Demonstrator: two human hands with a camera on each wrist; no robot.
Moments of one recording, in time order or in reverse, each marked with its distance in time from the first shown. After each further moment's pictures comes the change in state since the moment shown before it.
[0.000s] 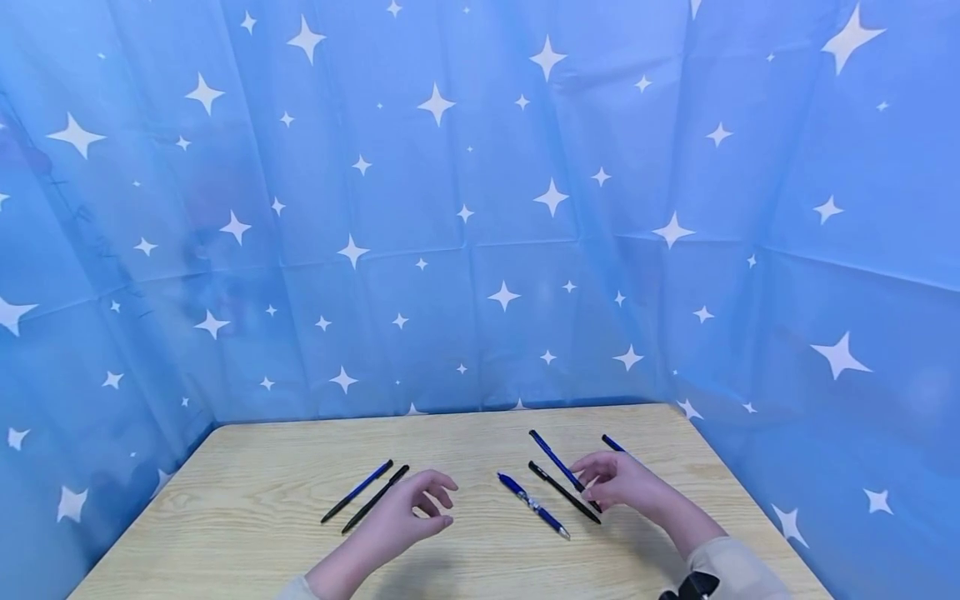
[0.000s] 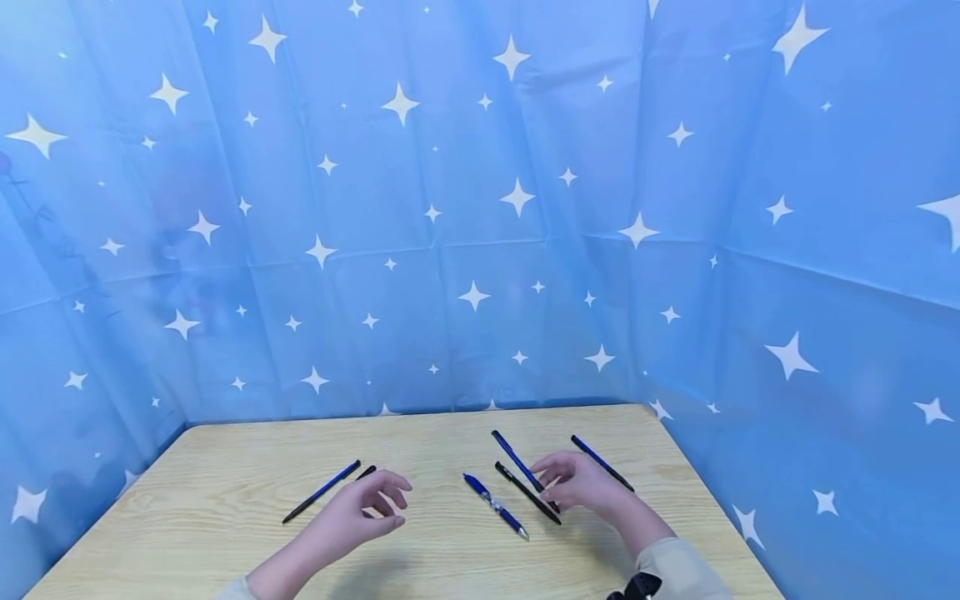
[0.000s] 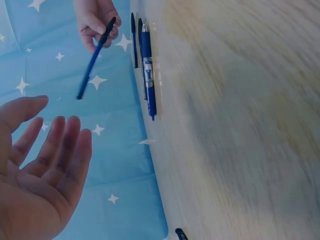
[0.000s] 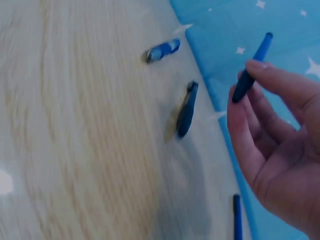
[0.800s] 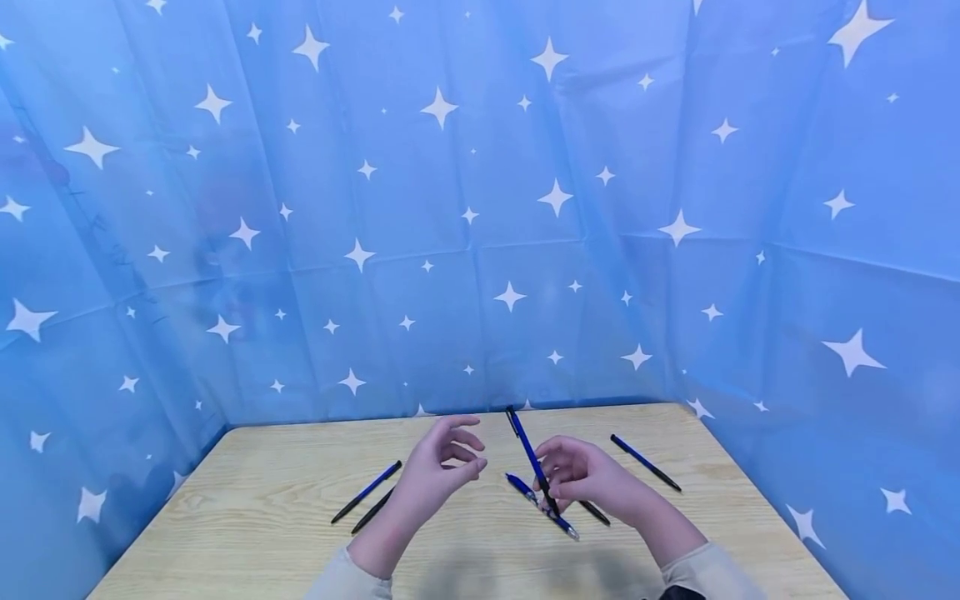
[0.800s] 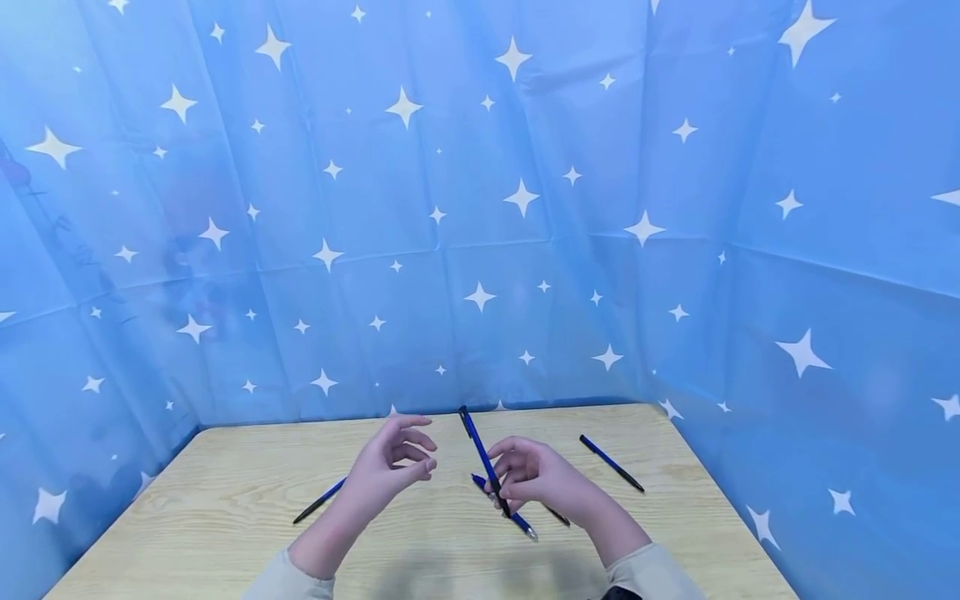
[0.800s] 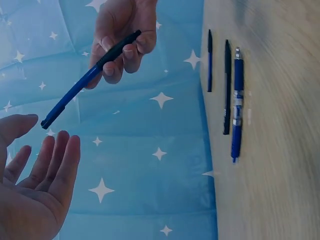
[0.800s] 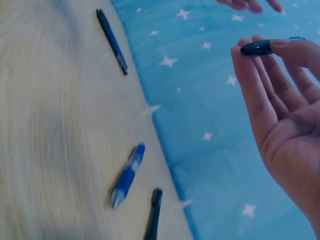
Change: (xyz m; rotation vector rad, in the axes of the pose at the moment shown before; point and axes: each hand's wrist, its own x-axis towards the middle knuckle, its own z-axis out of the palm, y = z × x) left_hand 0.028 0.055 0.012 -0.235 0.222 0.097; right_hand 0.005 -0.061 0.049 0.190 -0.228 -0.247
